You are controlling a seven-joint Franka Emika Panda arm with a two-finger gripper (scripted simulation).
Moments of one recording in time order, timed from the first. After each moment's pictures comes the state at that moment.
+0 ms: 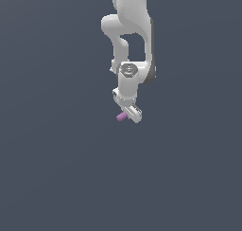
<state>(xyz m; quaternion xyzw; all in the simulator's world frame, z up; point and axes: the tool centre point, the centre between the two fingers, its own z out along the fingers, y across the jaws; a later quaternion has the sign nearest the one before) -0.109 0.030 0.052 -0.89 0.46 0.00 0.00</state>
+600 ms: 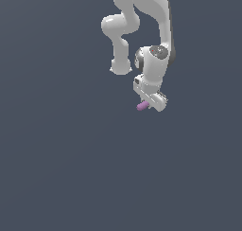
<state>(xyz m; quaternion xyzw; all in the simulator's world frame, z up) -0.135 0.137 0.109 -0.89 0.46 0.00 0.00</state>
